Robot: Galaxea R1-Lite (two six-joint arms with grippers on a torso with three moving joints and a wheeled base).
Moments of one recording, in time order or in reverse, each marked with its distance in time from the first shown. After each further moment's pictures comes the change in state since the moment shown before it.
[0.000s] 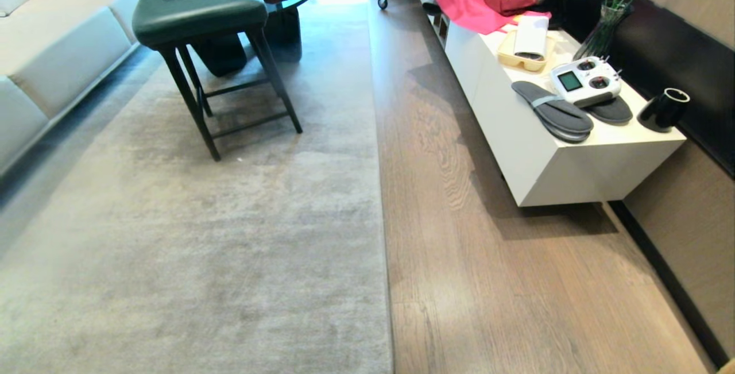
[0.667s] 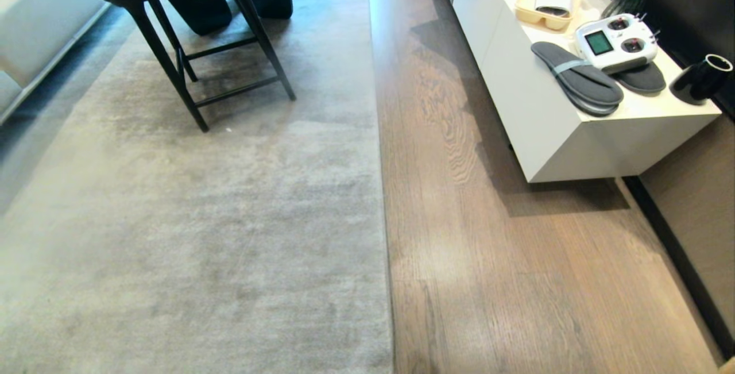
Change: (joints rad) left arm 0.000 0.000 0.000 -0.001 0.000 0.000; right arm 0.000 0.000 0.000 0.000 0.000 0.000
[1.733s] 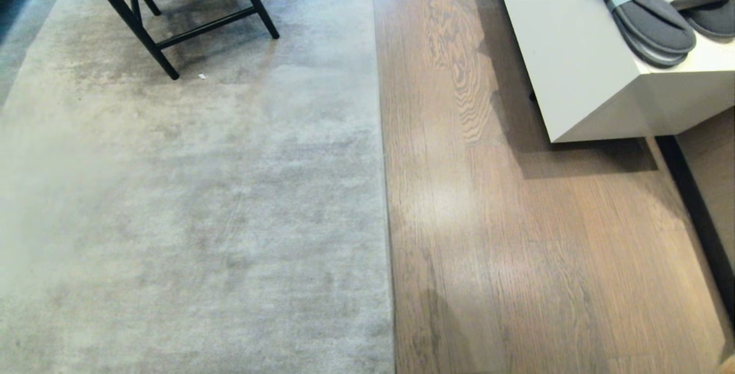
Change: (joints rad) left arm 0.000 0.000 0.000 0.000 0.000 0.000; right arm 0.000 0.000 0.000 0.000 0.000 0.000
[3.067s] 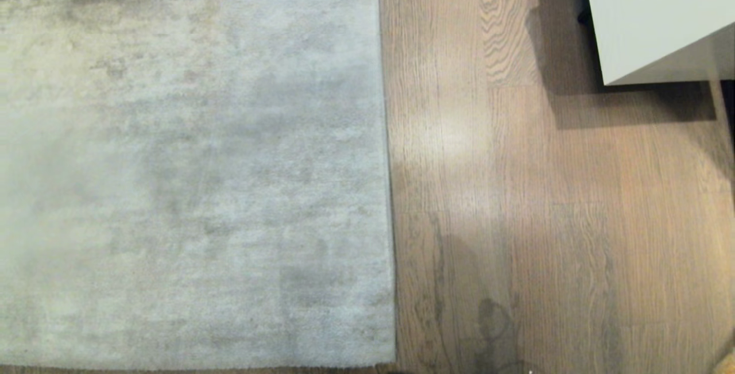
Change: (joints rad) left arm 0.000 0.000 0.000 0.000 0.000 0.000; right arm 0.000 0.000 0.000 0.000 0.000 0.000
